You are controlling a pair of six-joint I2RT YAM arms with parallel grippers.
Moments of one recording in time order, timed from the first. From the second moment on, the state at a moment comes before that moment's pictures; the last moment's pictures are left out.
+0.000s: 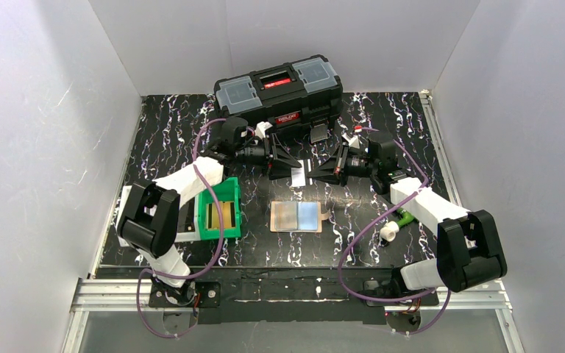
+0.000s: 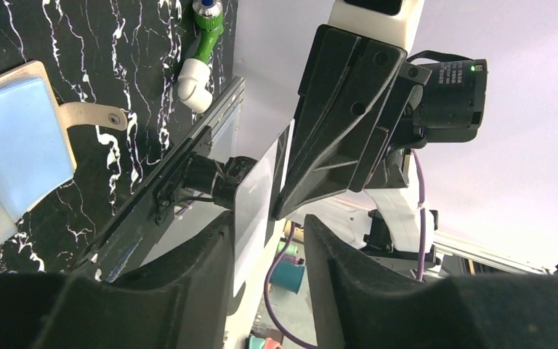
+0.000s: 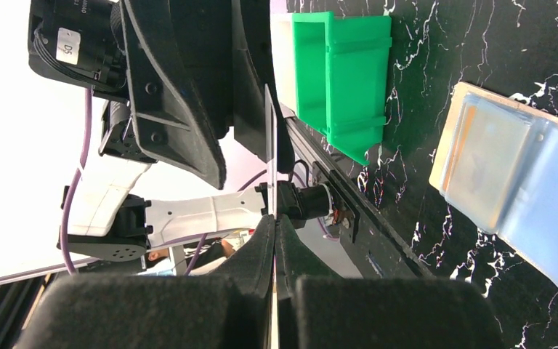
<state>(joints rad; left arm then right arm) -0.45 1.67 1.09 0.08 0.97 -1.26 0.34 1.37 0.78 0.17 -0.92 1.18</state>
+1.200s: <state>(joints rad) -0.47 1.62 1.24 -0.55 0.74 -0.82 0.35 1.28 0.88 -0.30 -0.72 0.90</state>
